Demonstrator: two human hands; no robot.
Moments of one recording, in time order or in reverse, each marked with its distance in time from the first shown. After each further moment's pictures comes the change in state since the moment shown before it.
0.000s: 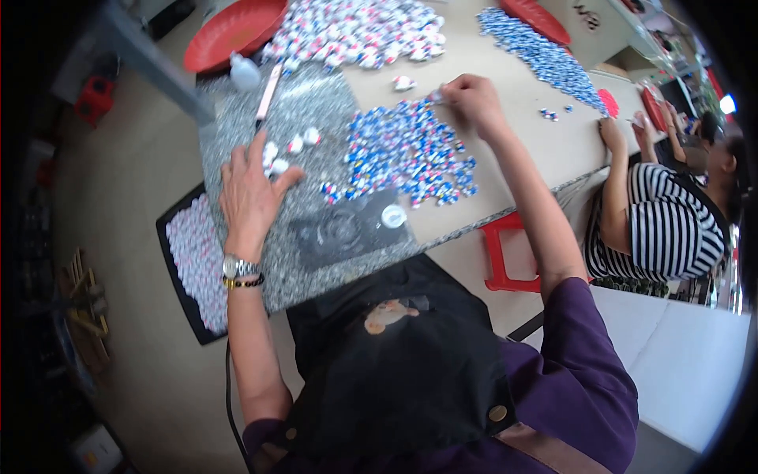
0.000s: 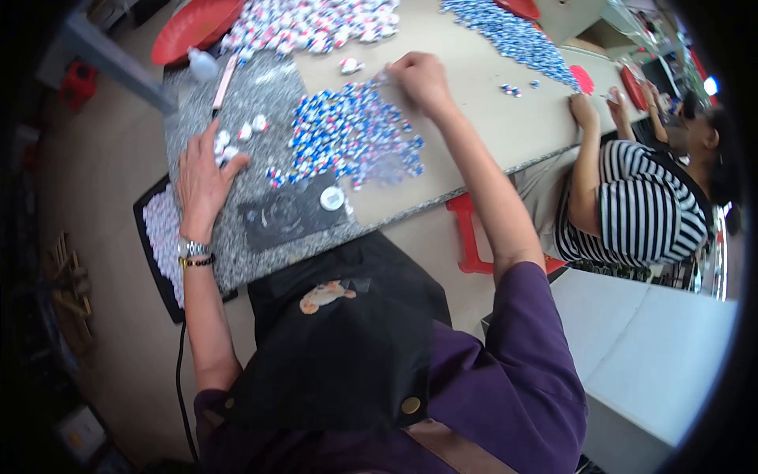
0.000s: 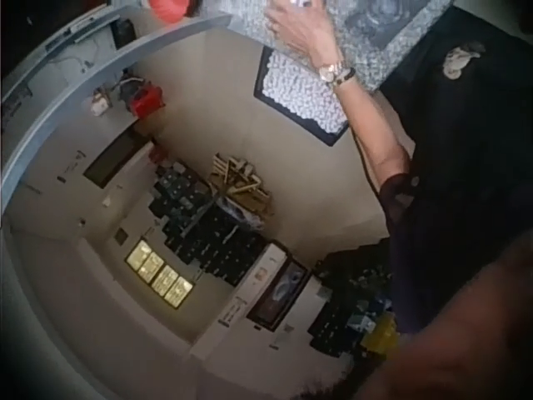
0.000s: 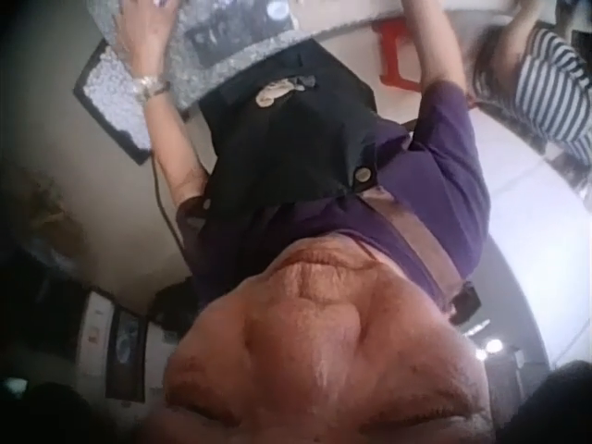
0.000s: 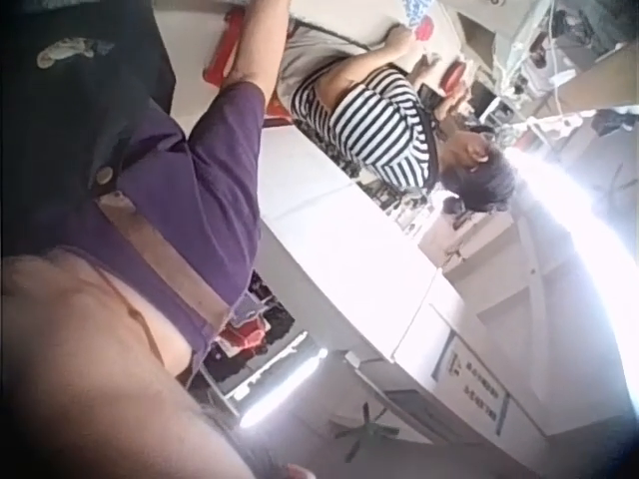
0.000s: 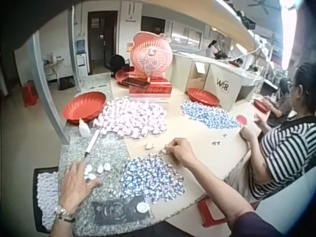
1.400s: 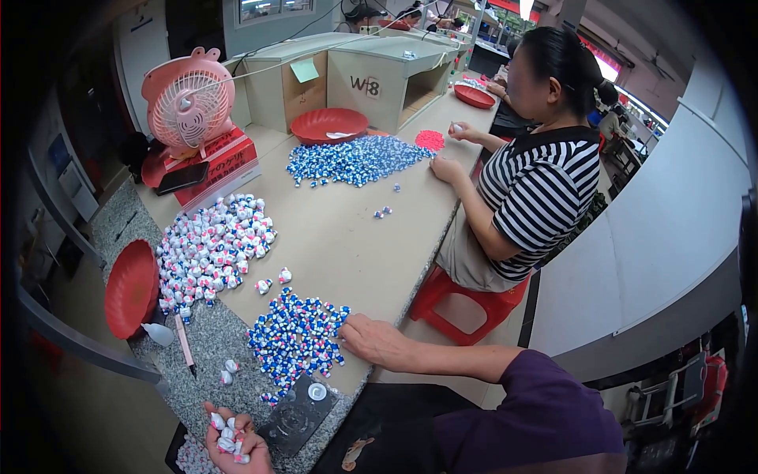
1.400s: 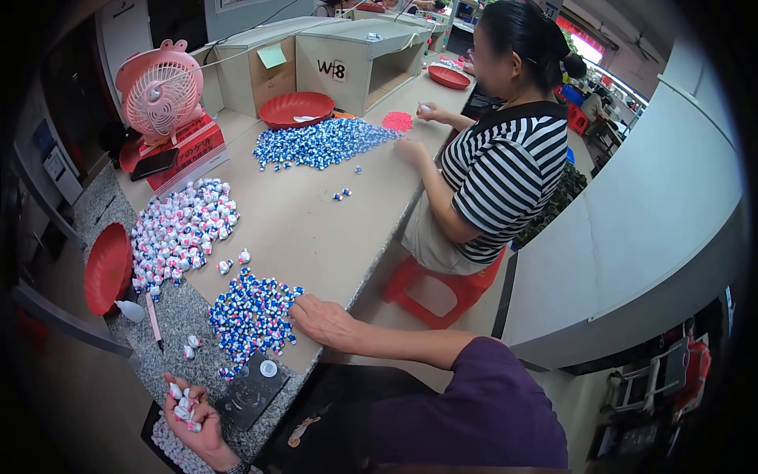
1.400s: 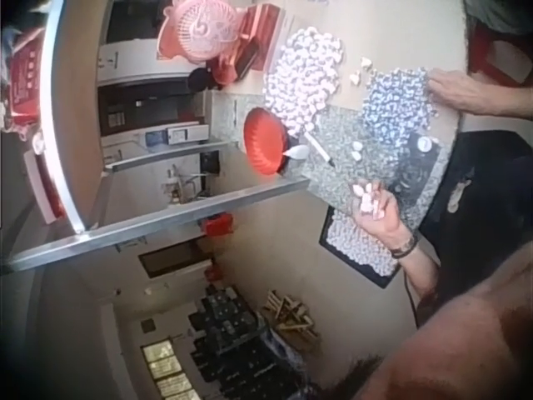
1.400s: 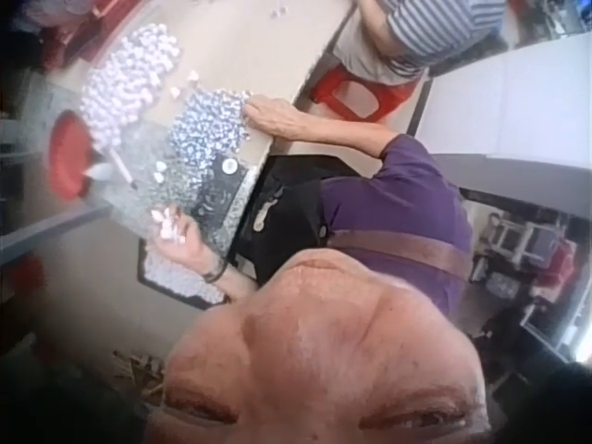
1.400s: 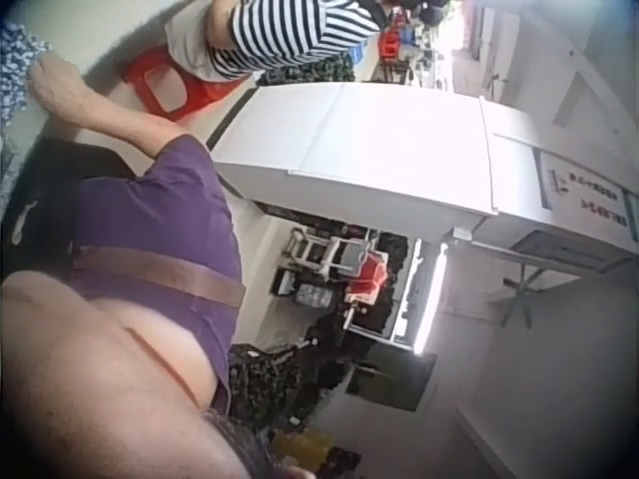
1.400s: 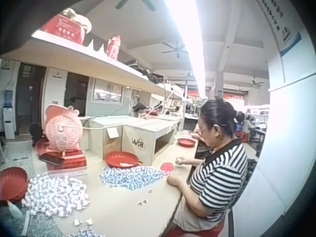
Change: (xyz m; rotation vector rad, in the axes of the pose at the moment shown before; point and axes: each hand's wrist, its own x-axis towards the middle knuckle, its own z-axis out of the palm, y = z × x) left_hand -0.048 -0.005 -0.007 -2.667 -0.340 -0.732; right_hand -0.180 0.023 -0.007 -0.568 -0.016 -0.574
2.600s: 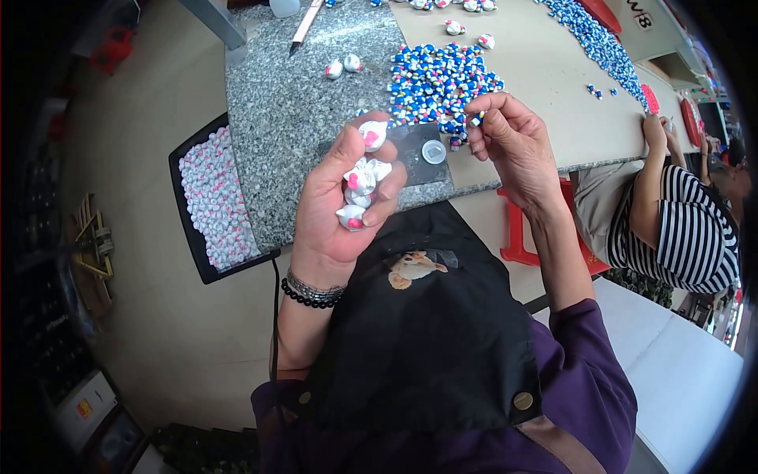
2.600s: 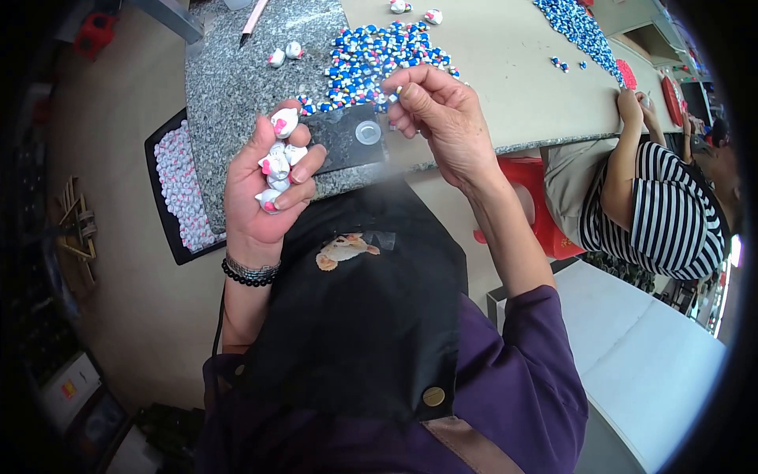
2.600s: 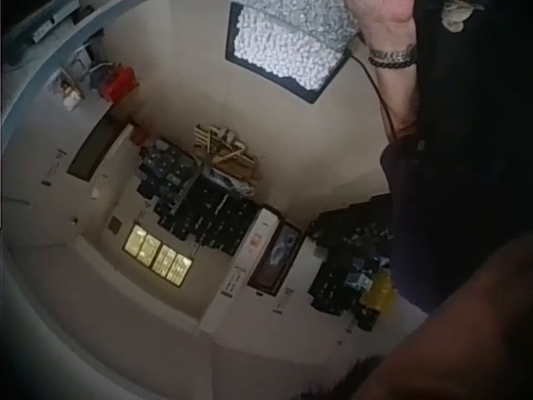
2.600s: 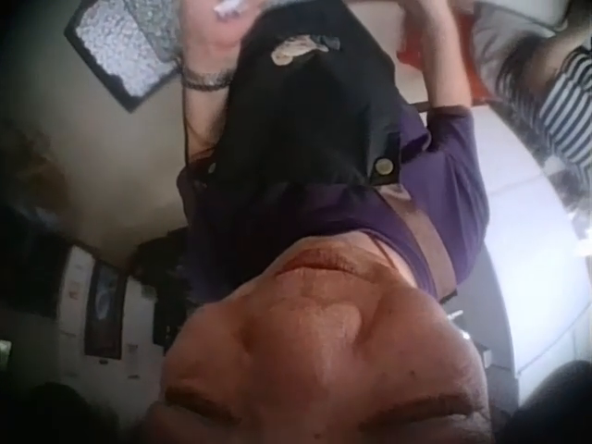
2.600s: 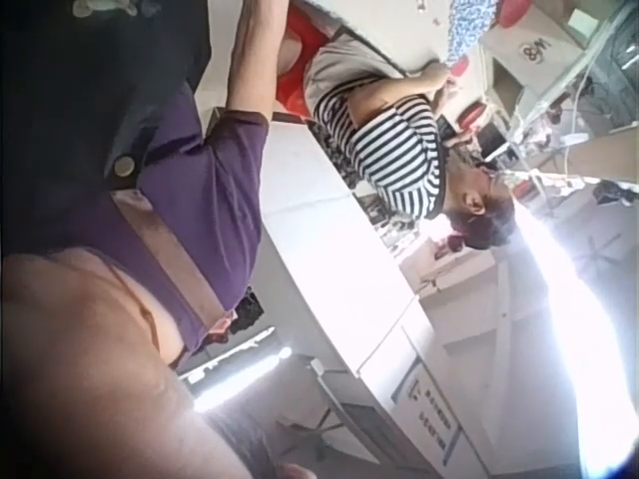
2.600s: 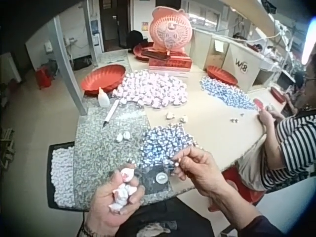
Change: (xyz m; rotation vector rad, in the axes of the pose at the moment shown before) left_hand -0.036 -0.083 0.019 0.074 -0.085 -0.075; right_hand 0.036 -0.055 -0.018 1.527 -0.240 0.426
